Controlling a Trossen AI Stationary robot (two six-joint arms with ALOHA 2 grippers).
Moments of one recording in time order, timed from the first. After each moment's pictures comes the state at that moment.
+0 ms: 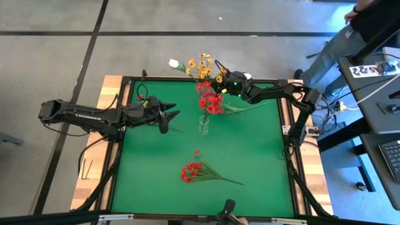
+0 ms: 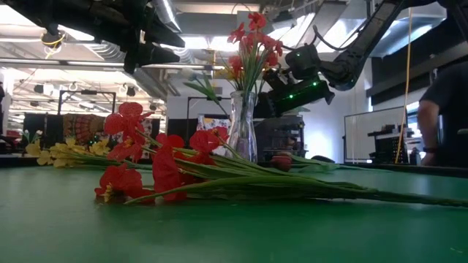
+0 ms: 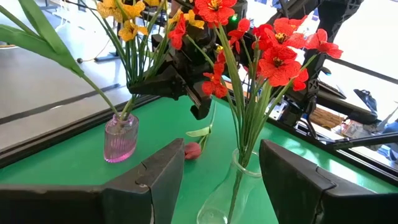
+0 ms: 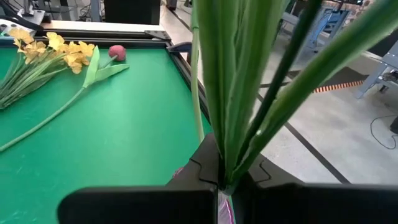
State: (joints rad) left arm 0.04 0.93 0.47 0.28 -0.42 -0.37; right arm -0.57 1.81 0.90 0.63 -0.14 -0.24
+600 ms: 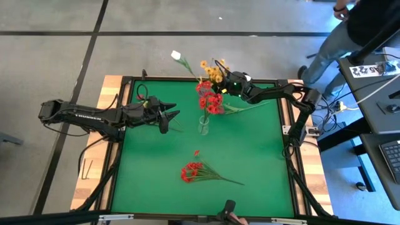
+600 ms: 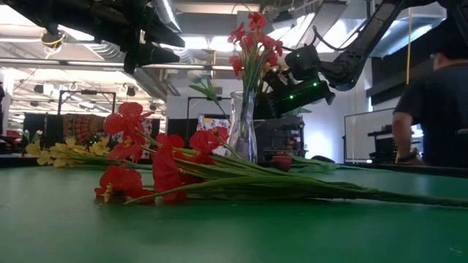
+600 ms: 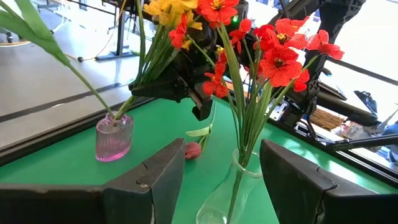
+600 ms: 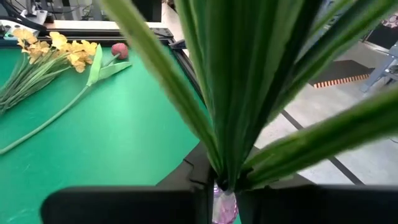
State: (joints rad) left arm 0.04 0.93 0.47 0.28 -0.42 -0.38; right arm -0.57 1.81 0.90 0.63 -0.15 -0.22
